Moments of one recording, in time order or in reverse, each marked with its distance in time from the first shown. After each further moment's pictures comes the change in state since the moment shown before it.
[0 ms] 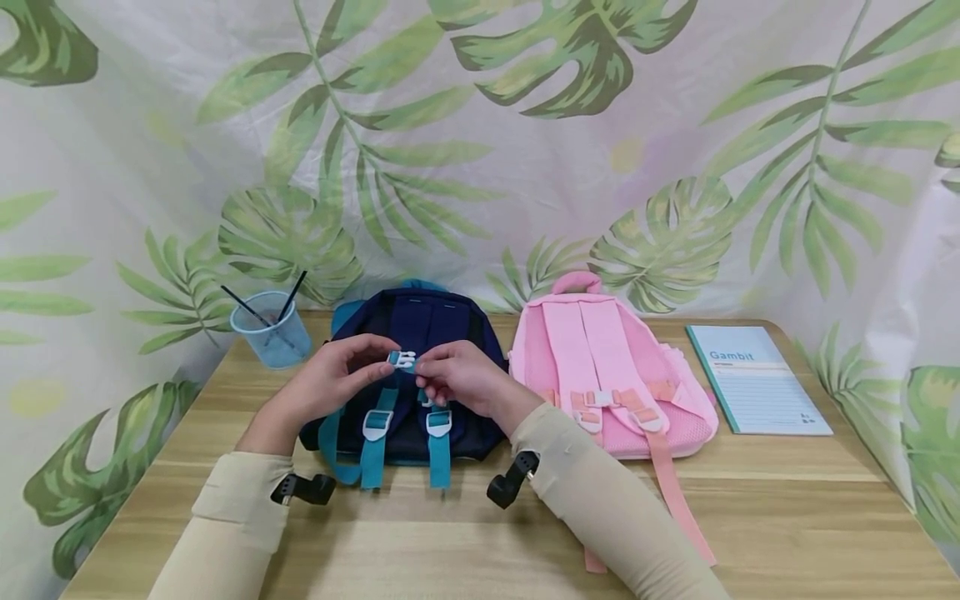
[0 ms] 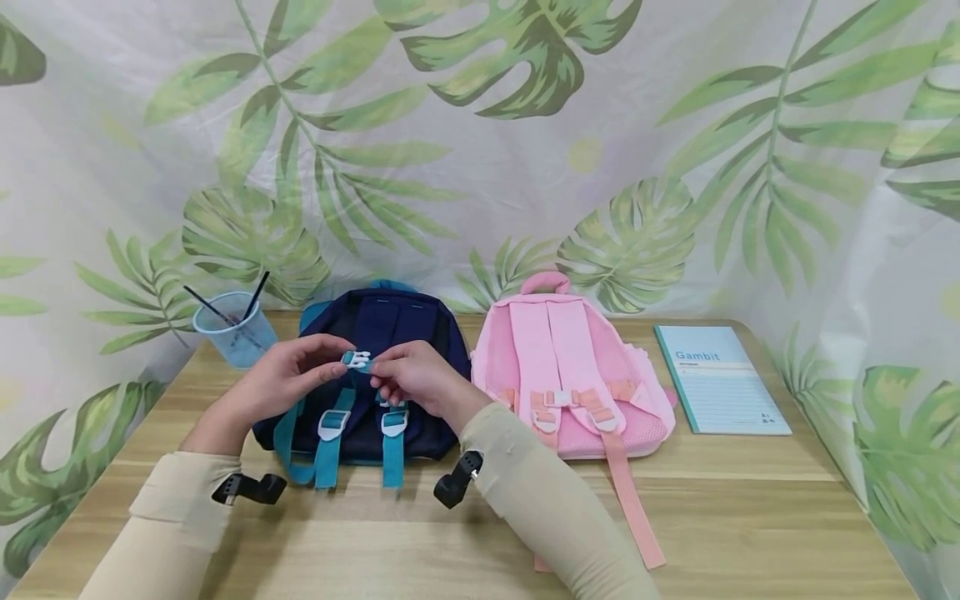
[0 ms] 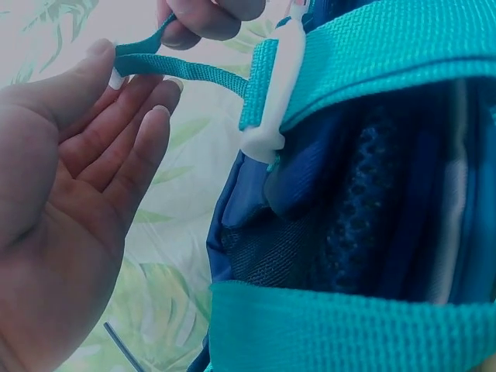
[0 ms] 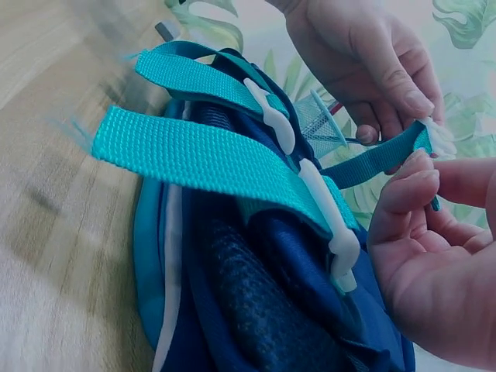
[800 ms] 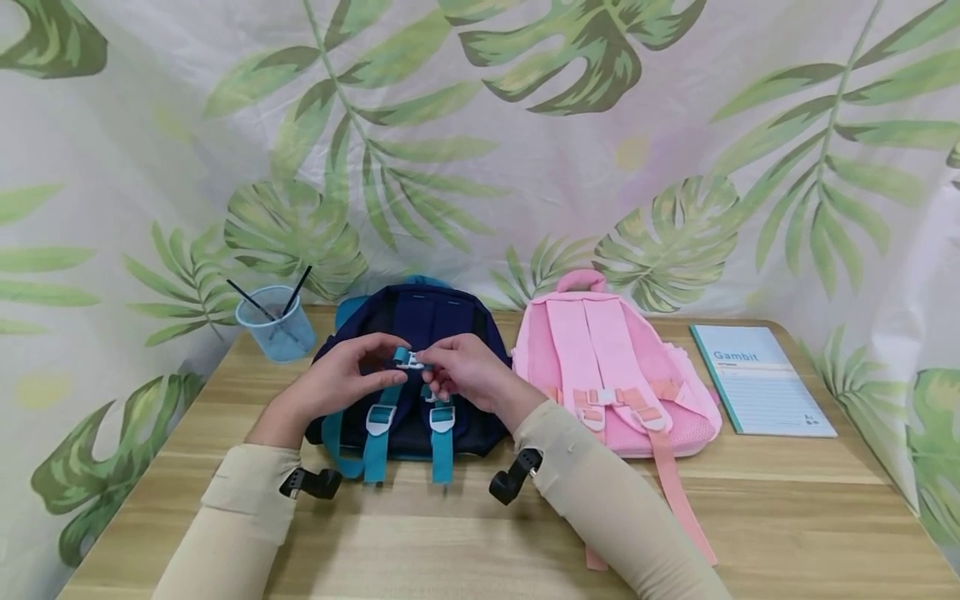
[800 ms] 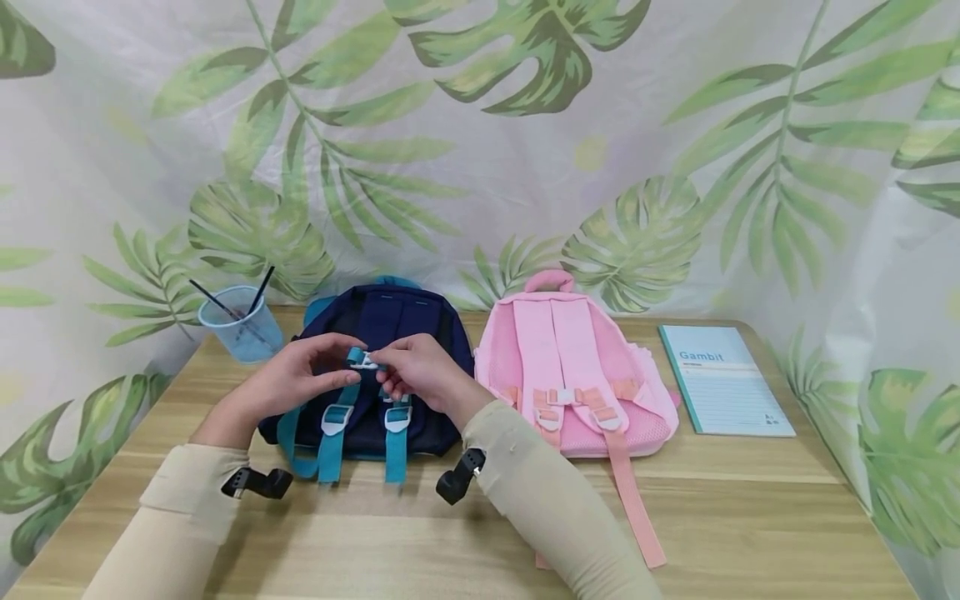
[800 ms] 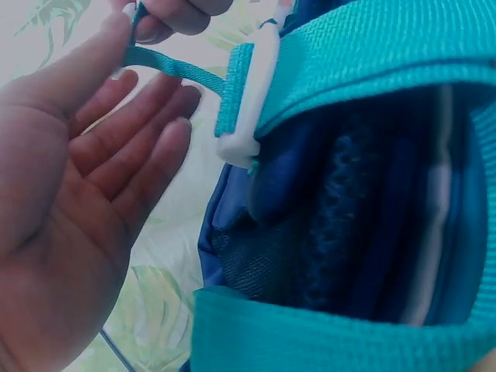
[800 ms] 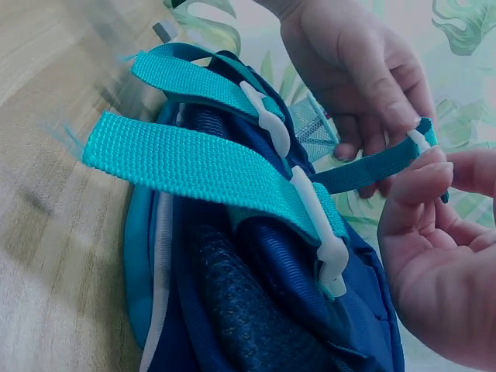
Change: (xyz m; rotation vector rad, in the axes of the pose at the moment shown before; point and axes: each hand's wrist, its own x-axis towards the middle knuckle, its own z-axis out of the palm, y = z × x) left_hand 0.002 0.000 0.005 0.044 -0.047 0.003; right_hand -0.003 -0.007 0.002 0.005 0.026 0.019
